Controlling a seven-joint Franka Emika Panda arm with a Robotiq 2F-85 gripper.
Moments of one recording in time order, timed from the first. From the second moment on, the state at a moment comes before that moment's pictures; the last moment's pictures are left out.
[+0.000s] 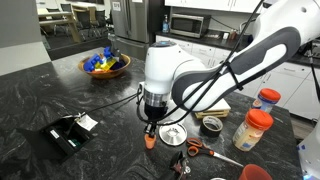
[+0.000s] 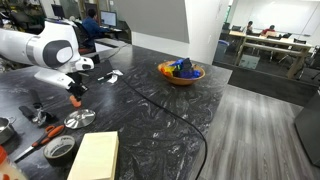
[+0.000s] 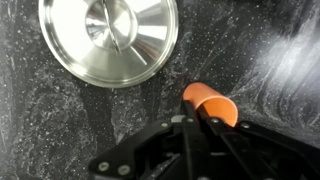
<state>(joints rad) 0.28 0.37 0.23 -1.84 0.00 2.29 0.18</state>
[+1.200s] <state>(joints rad) 0.28 -0.06 0.23 -2.08 0.01 2.07 0.34</state>
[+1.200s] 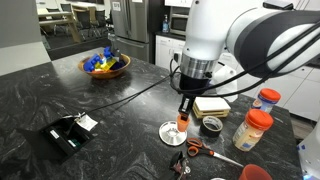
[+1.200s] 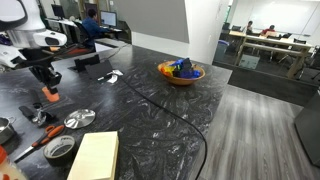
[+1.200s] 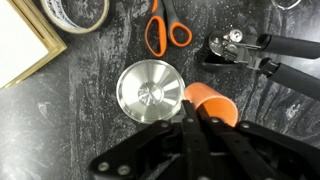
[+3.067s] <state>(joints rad) 0.31 -0.57 0.33 -2.52 0.31 1.95 0.45</state>
